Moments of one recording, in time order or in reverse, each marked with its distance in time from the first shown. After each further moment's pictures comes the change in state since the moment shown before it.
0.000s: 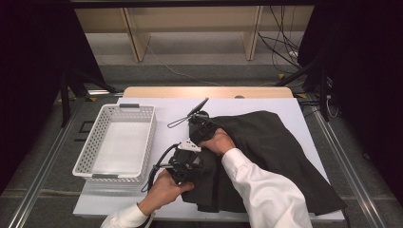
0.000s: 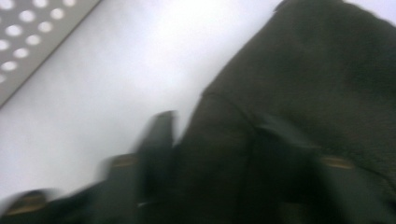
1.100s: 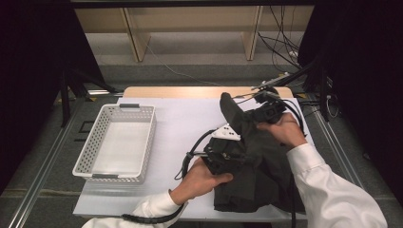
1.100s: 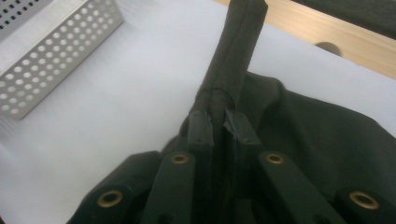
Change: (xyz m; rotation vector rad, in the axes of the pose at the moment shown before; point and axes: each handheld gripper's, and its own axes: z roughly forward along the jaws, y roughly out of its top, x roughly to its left) left arm -0.073 0.077 0.014 -0.158 -0.214 0.122; right arm -0.078 -0.078 -0.175 -0.282 -0.098 0.095
